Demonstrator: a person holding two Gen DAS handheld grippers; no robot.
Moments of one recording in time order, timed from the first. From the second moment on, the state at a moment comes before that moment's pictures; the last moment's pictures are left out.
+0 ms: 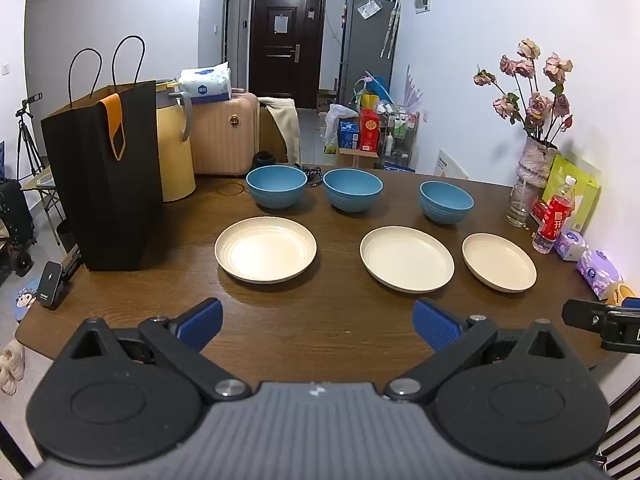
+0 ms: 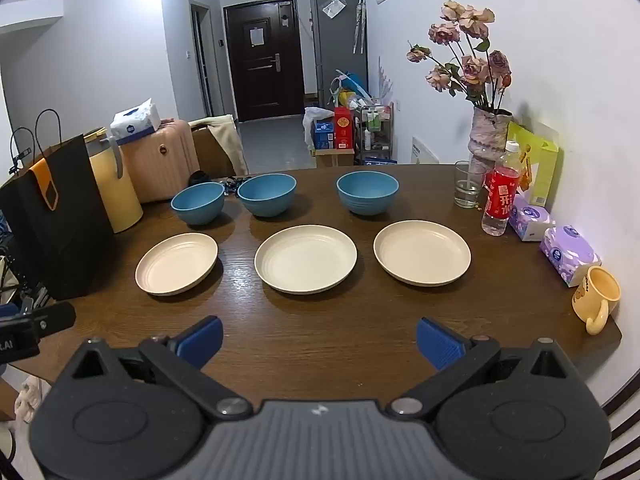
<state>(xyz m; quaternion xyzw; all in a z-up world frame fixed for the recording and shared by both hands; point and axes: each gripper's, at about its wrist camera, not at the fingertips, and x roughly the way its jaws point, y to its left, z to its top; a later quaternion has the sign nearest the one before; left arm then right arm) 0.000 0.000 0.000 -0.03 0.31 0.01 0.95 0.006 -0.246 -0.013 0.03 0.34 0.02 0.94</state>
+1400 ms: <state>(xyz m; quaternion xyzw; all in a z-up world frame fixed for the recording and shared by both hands) 0.004 0.002 -0.002 -0.04 0.32 0.01 0.95 0.003 -0.254 -0.016 0.04 0.34 0.01 0.94</state>
